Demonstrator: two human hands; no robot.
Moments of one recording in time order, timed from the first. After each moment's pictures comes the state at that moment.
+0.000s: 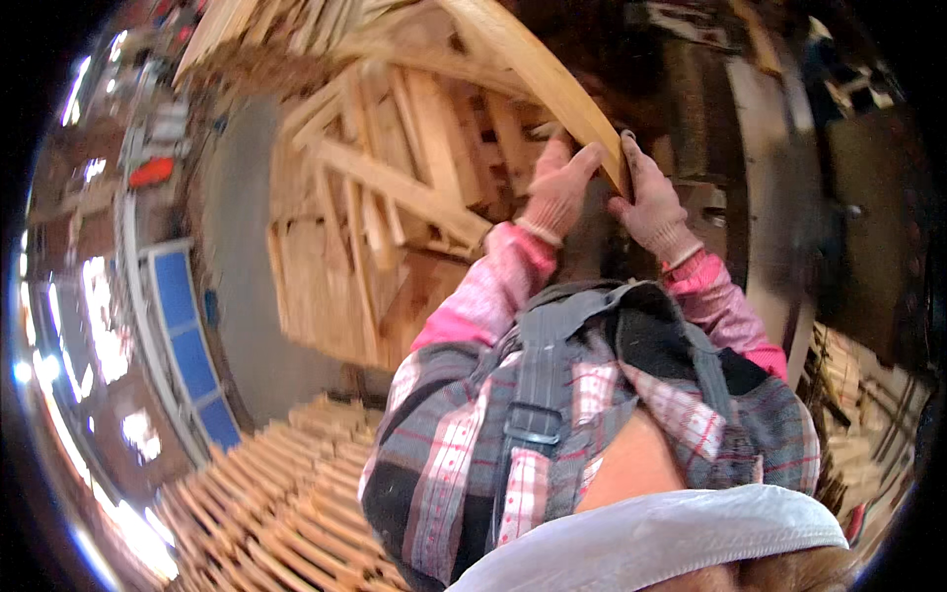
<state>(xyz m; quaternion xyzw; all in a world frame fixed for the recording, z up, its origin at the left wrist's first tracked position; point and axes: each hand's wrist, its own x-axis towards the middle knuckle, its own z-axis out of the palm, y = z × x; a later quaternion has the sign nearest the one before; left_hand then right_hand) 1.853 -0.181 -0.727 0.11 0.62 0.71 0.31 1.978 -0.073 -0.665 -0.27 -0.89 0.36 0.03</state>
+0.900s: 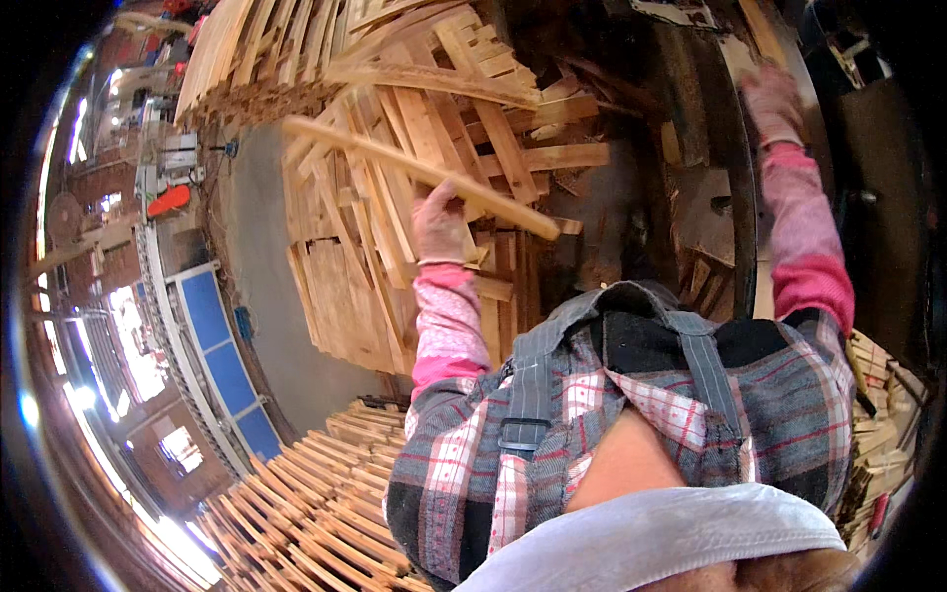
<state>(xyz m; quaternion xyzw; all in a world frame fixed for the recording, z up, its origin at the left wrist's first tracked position) 1.759 -0.313 -0.726 -0.05 0.48 0.82 0.30 1.988 0.202 -0.669 -0.45 -0.89 -0.08 0.01</state>
